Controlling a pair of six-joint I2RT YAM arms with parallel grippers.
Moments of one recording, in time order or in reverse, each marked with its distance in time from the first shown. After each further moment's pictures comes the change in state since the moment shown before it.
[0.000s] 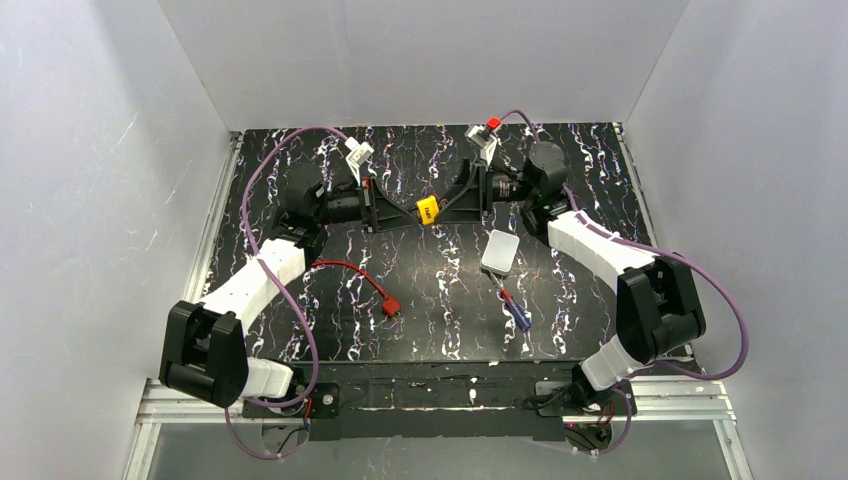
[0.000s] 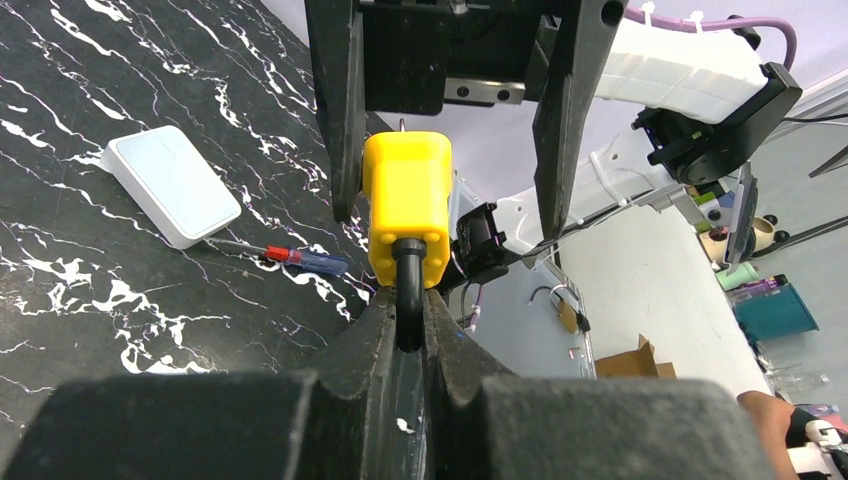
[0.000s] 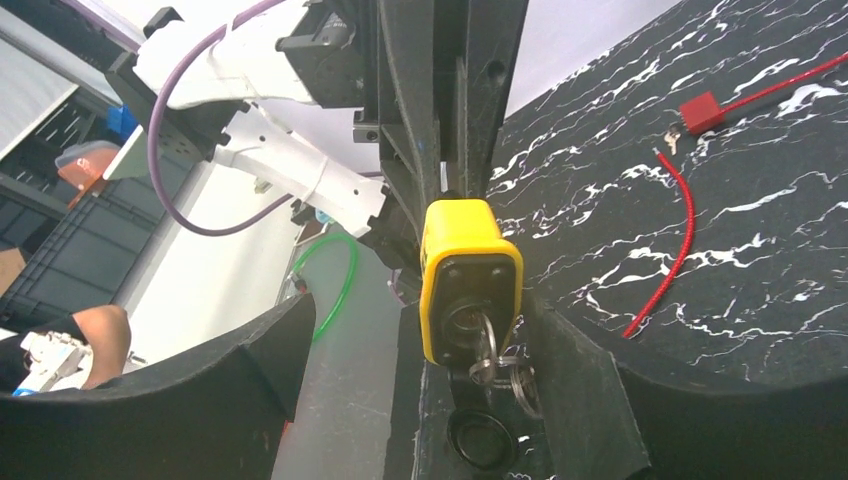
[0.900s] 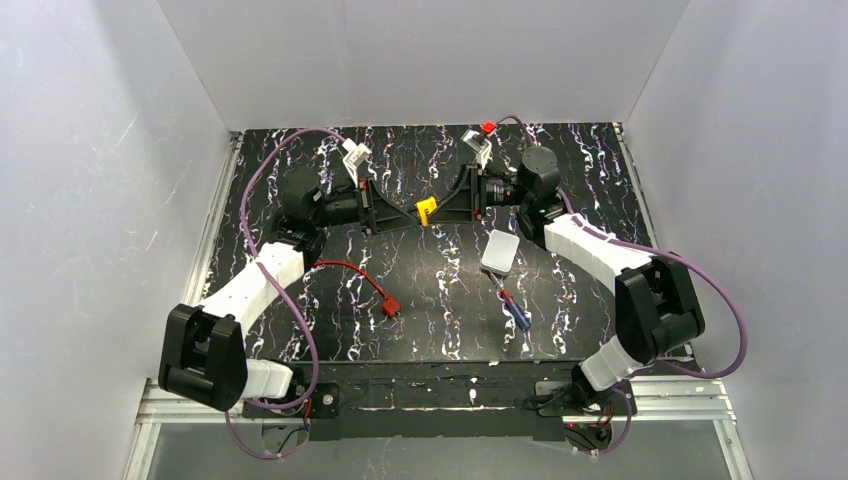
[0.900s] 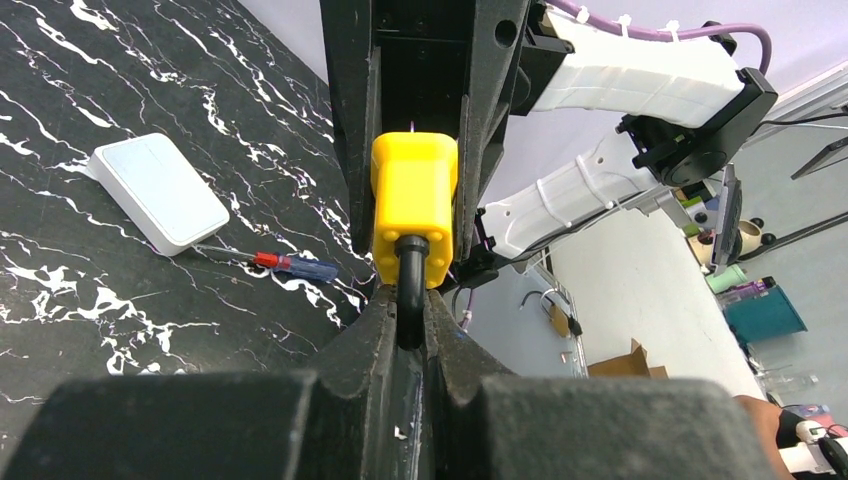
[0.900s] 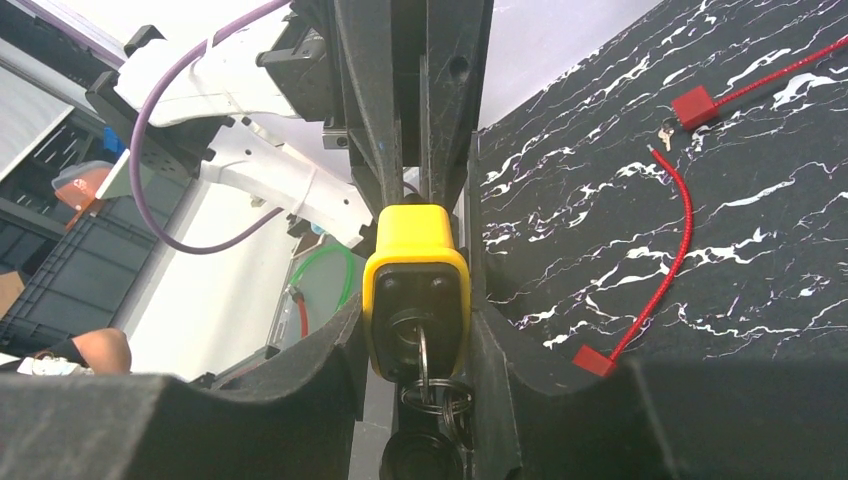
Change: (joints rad) left arm 0.019 -0.017 -0.029 0.052 0.012 -0.043; right arm 0.025 0.000 -0.015 -0.047 0.057 -0.036
